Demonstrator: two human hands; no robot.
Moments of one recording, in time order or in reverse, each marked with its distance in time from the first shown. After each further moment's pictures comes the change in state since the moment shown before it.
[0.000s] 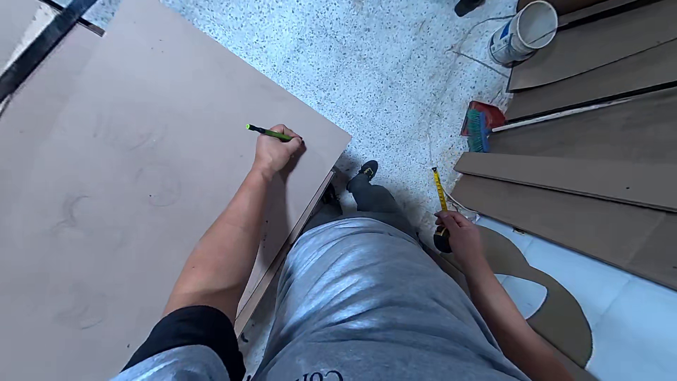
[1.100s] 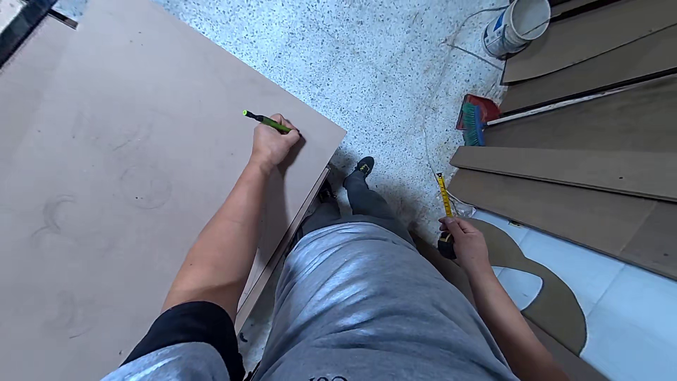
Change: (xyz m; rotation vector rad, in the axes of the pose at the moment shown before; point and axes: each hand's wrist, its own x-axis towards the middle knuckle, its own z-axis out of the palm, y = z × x) left_hand 0.011 0.009 0.012 -0.012 0.025 0.078; right_hand -0.017 0.025 -0.013 0.001 0.063 0.055
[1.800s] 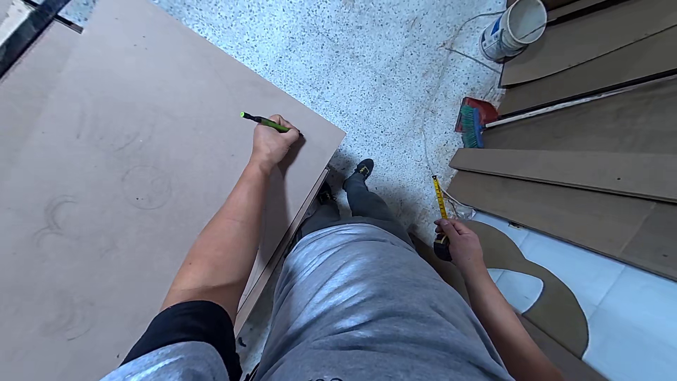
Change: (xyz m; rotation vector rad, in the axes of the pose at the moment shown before) left_hand 0.003 -0.001 0.002 -0.108 0.013 -0.023; right_hand -0.005 0.004 0.004 -0.025 -0.039 0.012
